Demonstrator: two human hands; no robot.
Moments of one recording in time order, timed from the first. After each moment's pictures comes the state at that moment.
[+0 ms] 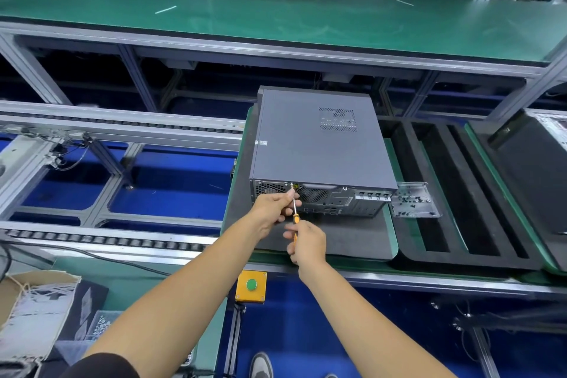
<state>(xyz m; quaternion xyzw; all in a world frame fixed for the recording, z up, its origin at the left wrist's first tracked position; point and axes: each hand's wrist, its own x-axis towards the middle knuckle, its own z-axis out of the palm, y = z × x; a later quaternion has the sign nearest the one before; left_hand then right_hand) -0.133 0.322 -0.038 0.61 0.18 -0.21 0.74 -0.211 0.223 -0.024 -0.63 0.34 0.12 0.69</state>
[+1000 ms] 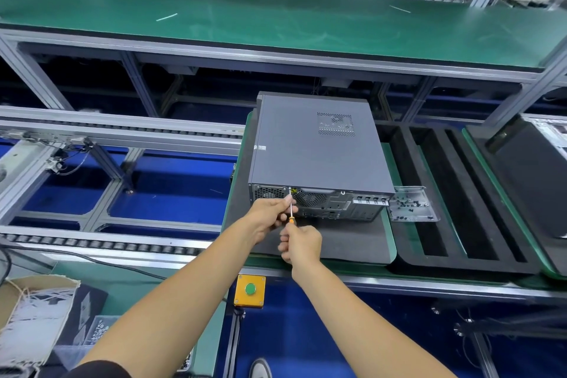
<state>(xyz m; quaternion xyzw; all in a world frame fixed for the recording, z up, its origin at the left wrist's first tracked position) -0.137 0.329 -0.028 0.60 0.19 -0.24 0.74 -0.207 0.231 -0.019 -0.62 0.35 0.12 0.69</state>
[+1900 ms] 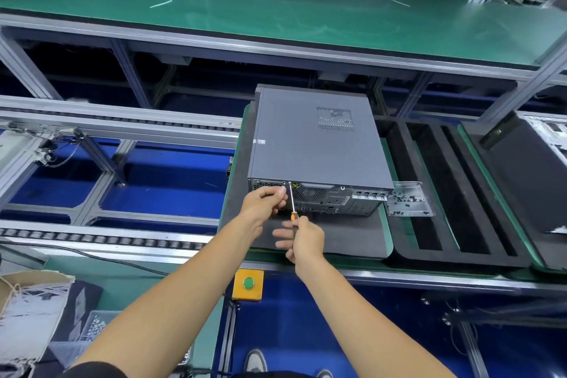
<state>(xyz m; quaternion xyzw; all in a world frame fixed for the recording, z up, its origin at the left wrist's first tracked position) -0.135 0.335 -0.041 0.62 0.20 -0.13 0.75 -0.205 0.227 -0.009 -0.57 0.40 0.16 0.70</state>
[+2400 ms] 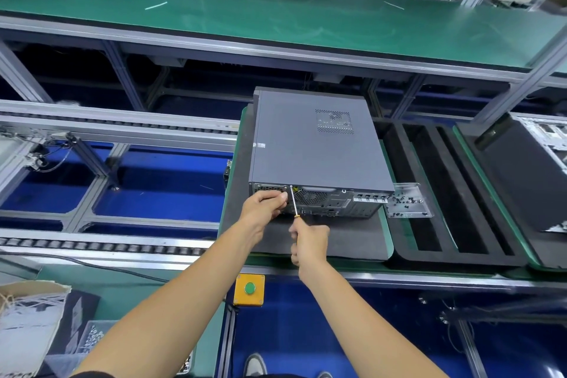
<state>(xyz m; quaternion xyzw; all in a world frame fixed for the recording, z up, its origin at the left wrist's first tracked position) -0.133 0.339 -0.046 0.59 0.21 -0.13 0.77 -0.207 0.228 -0.014 -0.61 0.38 0.10 0.68</state>
